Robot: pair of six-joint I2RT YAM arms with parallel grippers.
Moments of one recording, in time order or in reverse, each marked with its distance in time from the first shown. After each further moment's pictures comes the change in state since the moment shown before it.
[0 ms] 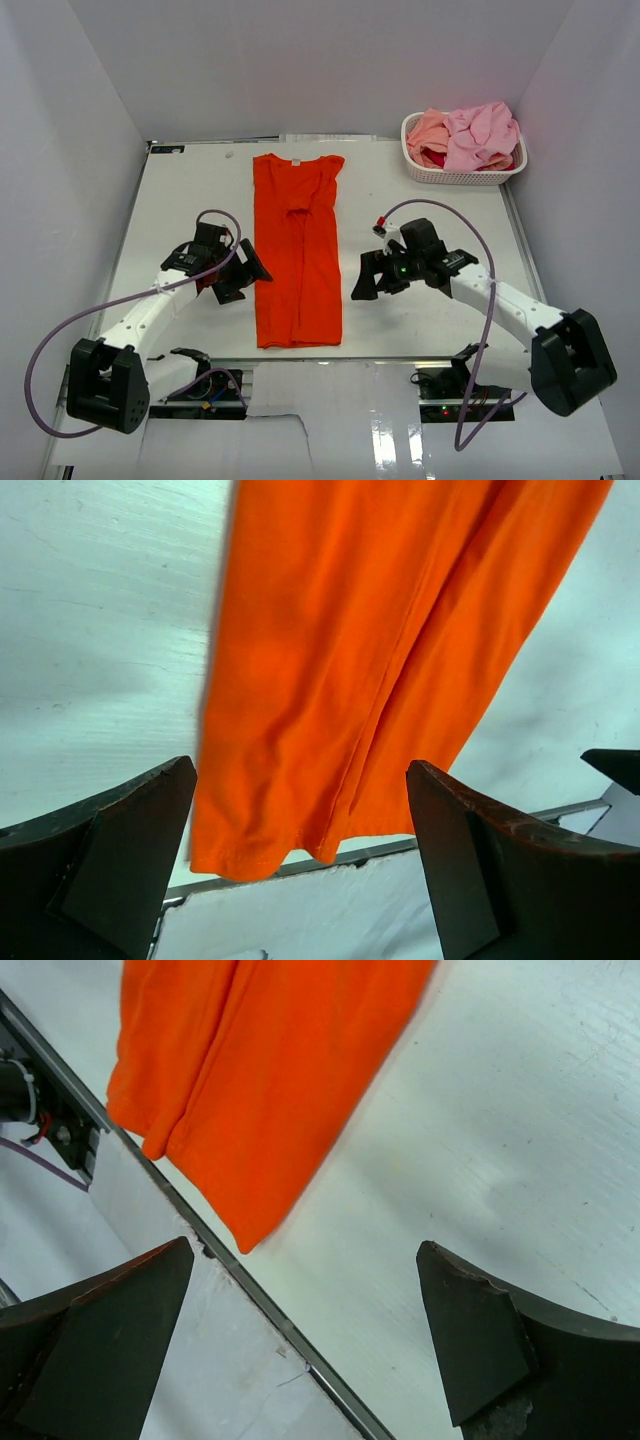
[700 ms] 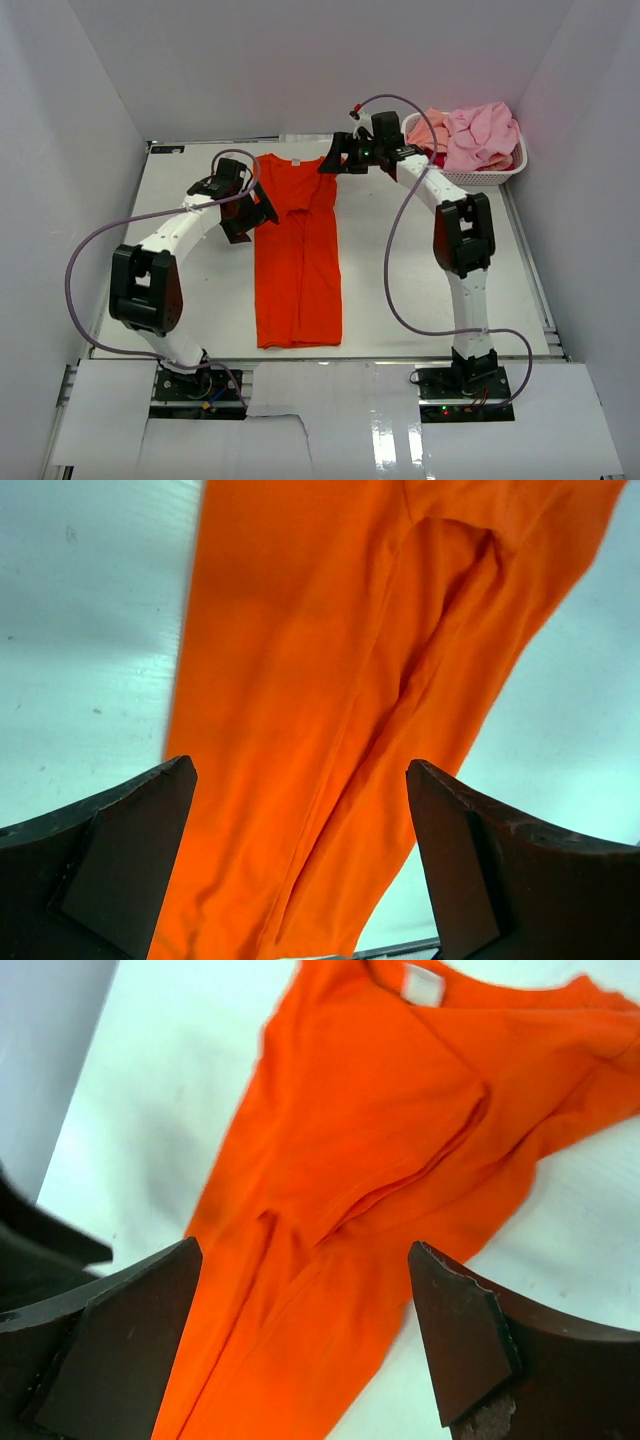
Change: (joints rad) left arm 0.013 0.571 0.587 -0.025 -0.131 0.035; right arm -0.177 1.093 1.284 0.134 -0.100 0.073
